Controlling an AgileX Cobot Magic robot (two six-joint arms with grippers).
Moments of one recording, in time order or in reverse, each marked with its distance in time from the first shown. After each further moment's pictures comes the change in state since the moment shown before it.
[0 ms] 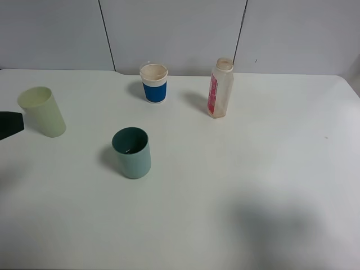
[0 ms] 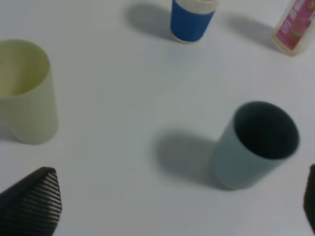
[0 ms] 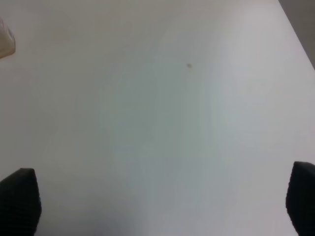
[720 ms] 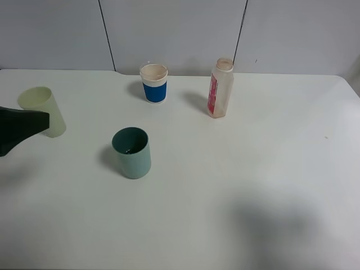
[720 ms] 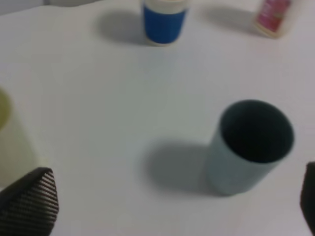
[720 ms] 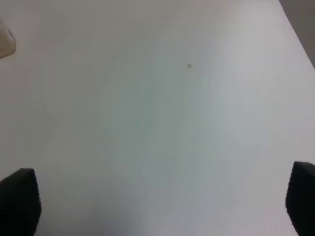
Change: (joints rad) left arm -0.304 0.176 0.001 0.158 -0.233 -0.078; right arm 0.000 0.000 0.000 0.000 0.000 0.000
